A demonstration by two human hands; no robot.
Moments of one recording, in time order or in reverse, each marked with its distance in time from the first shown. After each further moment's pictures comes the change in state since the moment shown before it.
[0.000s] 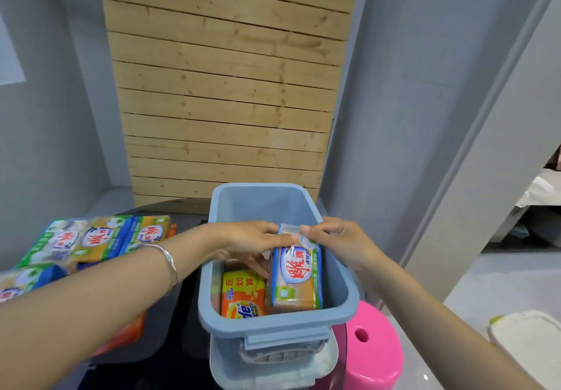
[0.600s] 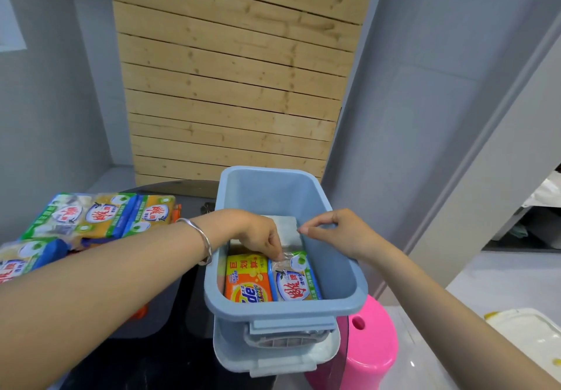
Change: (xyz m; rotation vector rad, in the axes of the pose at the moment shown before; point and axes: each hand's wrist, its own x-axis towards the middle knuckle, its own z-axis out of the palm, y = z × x) left_hand 0.022 -0.008 -0.009 0.697 -0.100 -0.108; right_hand 0.008 -0.008 0.007 -0.437 -0.107 0.014
